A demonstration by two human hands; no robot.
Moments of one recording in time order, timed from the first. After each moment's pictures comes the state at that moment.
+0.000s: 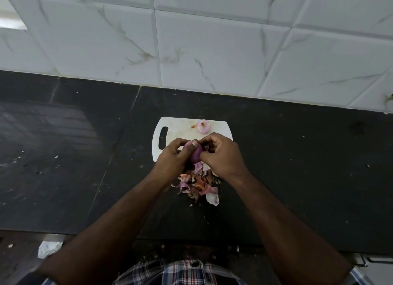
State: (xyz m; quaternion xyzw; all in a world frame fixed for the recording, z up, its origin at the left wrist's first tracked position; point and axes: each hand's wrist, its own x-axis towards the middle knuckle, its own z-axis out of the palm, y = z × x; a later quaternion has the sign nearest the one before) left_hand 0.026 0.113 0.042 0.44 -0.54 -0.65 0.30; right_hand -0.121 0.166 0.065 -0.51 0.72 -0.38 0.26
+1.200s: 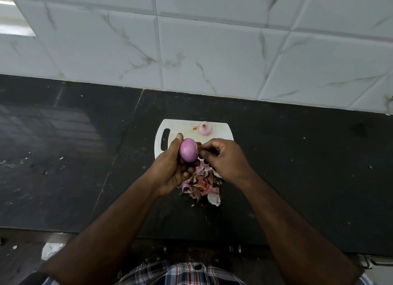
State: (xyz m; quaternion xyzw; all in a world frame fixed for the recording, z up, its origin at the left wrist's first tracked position) left_hand 0.036 0.121 0.064 0.41 -0.34 -0.82 0.23; right_hand -0.127 0.175 0.070 -0.55 0.68 -0.38 0.29
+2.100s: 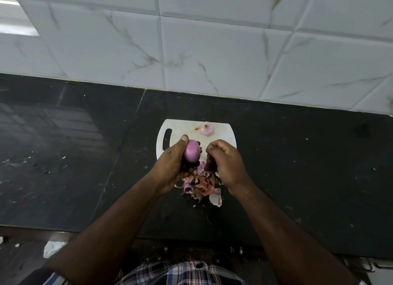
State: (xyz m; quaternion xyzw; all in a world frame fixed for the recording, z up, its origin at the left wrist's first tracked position) left_hand 0.035 0.119 0.059 0.42 -0.41 -0.77 0.26; right_hand -0.110 0.180 0.064 -0.40 0.67 -0.50 0.37
